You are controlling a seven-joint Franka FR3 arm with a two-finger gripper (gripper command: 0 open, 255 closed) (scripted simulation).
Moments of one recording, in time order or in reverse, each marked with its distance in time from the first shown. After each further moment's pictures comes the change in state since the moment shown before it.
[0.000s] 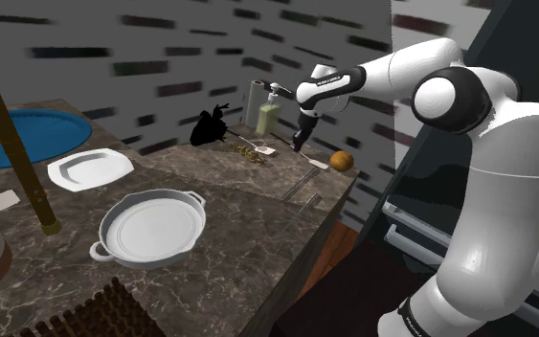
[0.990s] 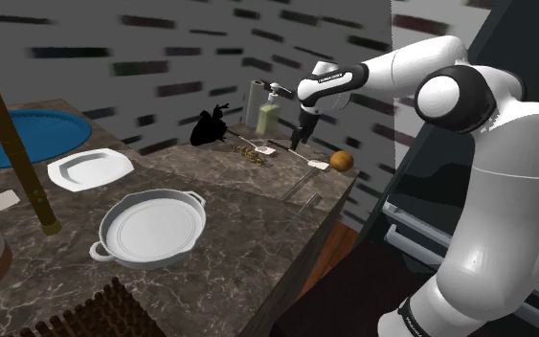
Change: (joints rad) arm 0.001 -0.018 -0.001 0.002 -0.003 -0.019 0.003
